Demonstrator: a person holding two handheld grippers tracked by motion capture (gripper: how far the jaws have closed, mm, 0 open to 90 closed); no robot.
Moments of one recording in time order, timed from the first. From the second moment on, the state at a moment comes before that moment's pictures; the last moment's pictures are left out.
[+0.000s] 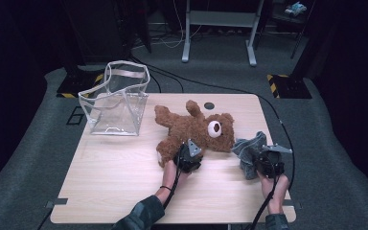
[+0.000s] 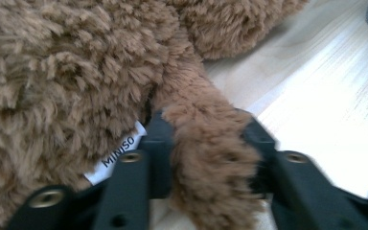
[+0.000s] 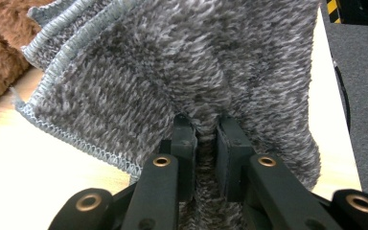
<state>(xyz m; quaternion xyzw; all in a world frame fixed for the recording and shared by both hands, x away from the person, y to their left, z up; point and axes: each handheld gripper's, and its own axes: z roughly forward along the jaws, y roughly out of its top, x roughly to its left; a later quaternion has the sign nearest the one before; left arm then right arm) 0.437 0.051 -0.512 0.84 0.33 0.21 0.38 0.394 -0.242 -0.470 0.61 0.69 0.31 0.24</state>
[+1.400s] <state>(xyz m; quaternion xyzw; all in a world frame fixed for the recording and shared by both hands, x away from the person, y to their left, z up) 0.391 0.077 -0.494 0.83 0.30 0.20 0.42 0.388 -0.231 -0.468 0.60 0.69 0.33 0.24</state>
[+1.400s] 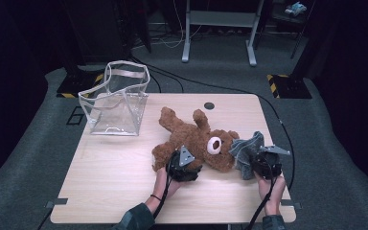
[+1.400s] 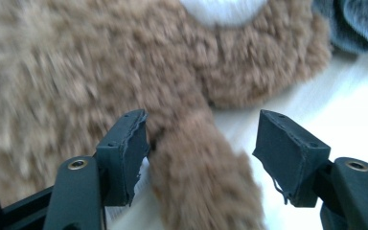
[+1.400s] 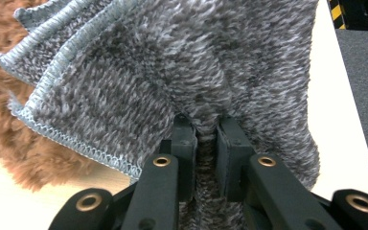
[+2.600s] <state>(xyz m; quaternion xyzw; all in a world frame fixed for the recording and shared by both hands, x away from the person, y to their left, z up) 0.407 0.080 -0.429 0.78 0.32 0.22 0.49 0.384 -0.222 -0.465 0.60 0.67 0.35 0.27</state>
